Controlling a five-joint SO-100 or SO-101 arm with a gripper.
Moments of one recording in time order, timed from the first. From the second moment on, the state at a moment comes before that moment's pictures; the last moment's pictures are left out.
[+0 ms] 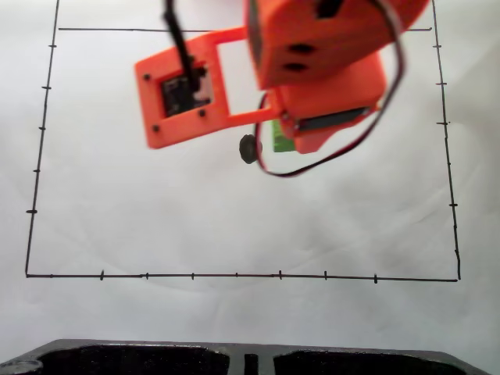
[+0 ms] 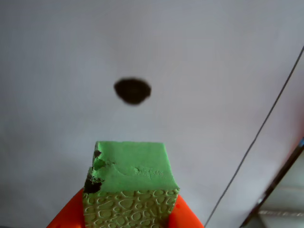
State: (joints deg) arm -13.6 96.4 99.8 84.2 11.6
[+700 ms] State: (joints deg) arm -7.7 86.1 101.8 79.3 -0.4
